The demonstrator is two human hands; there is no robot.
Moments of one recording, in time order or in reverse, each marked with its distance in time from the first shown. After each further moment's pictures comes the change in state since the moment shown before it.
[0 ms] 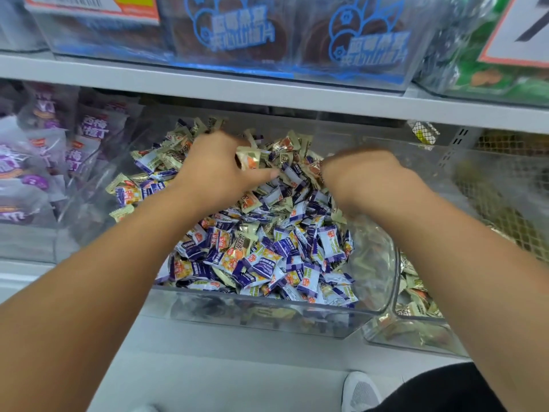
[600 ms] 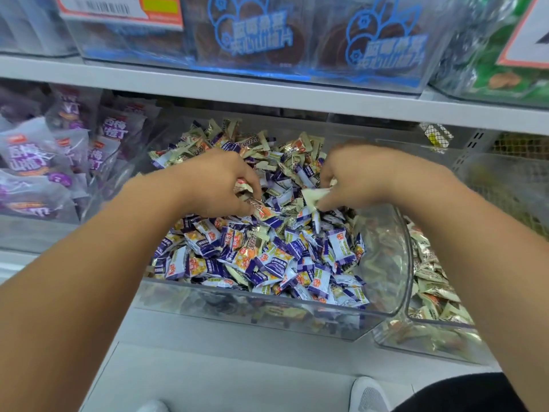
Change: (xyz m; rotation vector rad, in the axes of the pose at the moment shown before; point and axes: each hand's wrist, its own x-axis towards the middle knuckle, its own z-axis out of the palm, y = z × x) left_hand 0.007 -0.027 -0.020 0.338 -0.442 0.174; right_hand 0.006 0.005 -0.004 0.226 0.066 -0.208
